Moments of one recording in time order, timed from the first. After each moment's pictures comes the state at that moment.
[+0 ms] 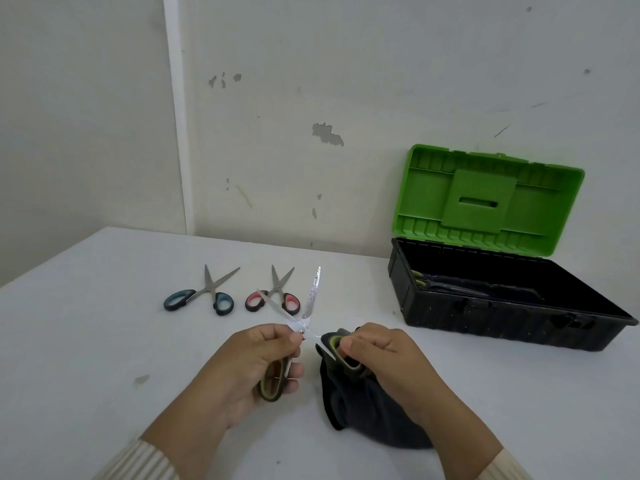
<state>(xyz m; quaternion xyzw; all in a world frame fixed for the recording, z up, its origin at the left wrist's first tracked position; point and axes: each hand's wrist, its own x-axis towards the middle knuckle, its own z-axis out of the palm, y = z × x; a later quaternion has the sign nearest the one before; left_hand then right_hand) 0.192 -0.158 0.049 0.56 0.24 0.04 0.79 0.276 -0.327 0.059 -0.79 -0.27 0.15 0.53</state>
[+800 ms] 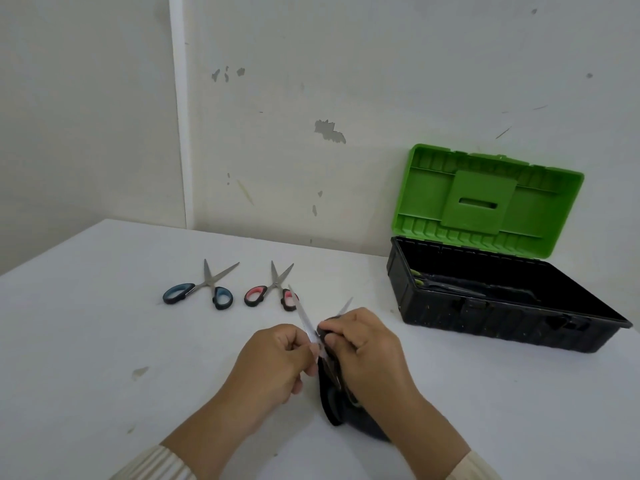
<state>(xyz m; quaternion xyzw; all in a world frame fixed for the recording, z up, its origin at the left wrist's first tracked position) 0.192 -0.183 0.045 0.74 0.21 0.10 0.63 0.268 -0.305 0.045 -0.83 -0.39 -0.15 0.37</state>
